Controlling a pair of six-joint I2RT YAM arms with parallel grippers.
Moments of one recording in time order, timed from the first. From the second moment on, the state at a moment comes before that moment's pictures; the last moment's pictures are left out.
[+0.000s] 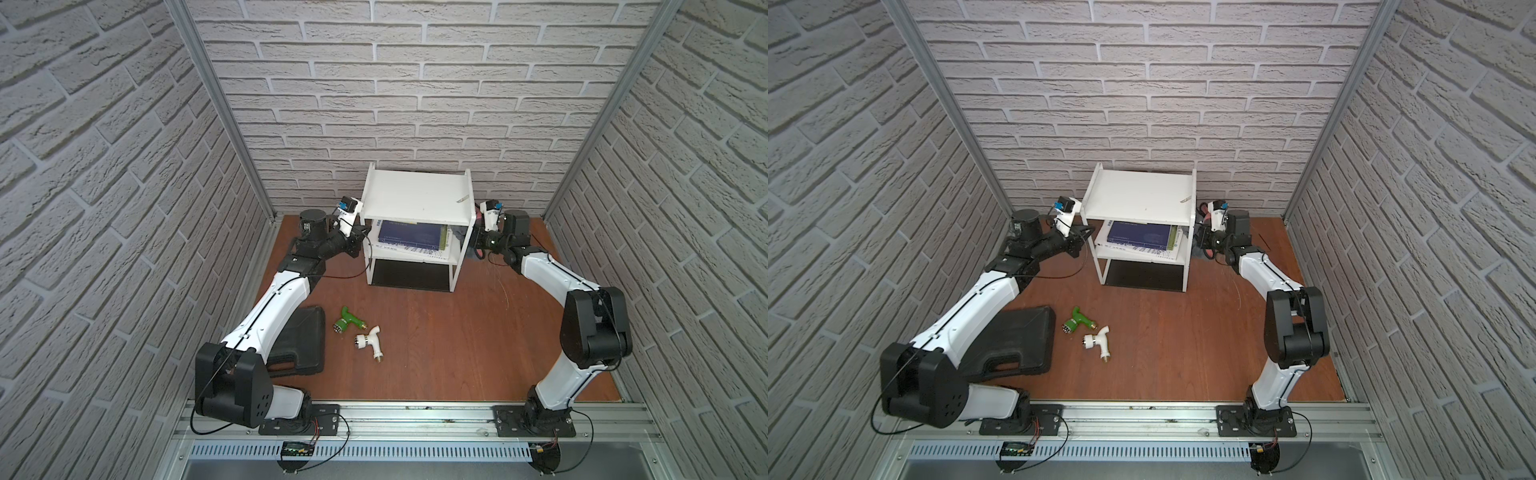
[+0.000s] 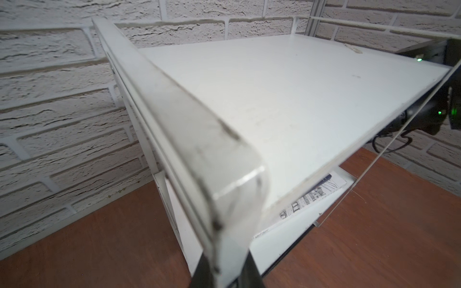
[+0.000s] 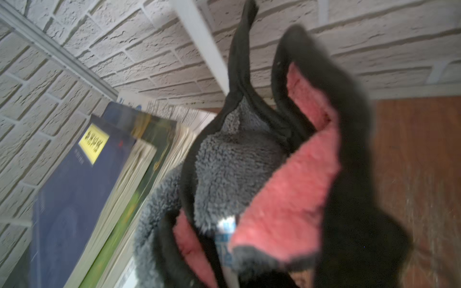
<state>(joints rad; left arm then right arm) -0.13 1.38 1.12 -0.05 0.49 0.08 0.03 1.67 1.17 -0.01 -0.52 0.31</state>
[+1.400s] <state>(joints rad) -0.20 1.37 1.14 -0.11 0.32 0.06 0.19 1.17 0.81 -0.10 -0.45 0.12</state>
